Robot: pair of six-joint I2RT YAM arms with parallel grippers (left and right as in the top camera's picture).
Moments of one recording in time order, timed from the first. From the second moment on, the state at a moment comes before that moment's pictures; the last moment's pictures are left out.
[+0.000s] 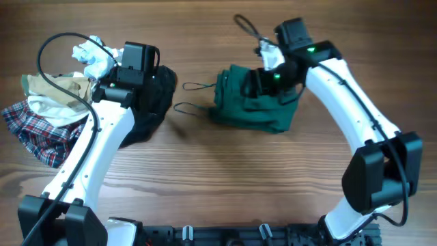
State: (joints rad) left arm -0.21 1.51 1.20 -0.72 -0.23 -0.53; right arm 0.31 1.83 1.52 -0.95 -0.43 0.10
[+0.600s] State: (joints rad) left arm -0.21 1.51 1.20 -0.73 -0.22 -0.53; right arm -0.01 1.83 1.16 -0.74 -0.43 0.15
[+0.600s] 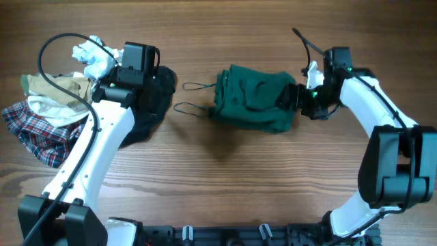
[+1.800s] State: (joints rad) left arm -0.21 1.51 1.20 -0.75 -0.21 -0.53; right arm -0.80 1.83 1.17 -0.31 -0.46 0.49
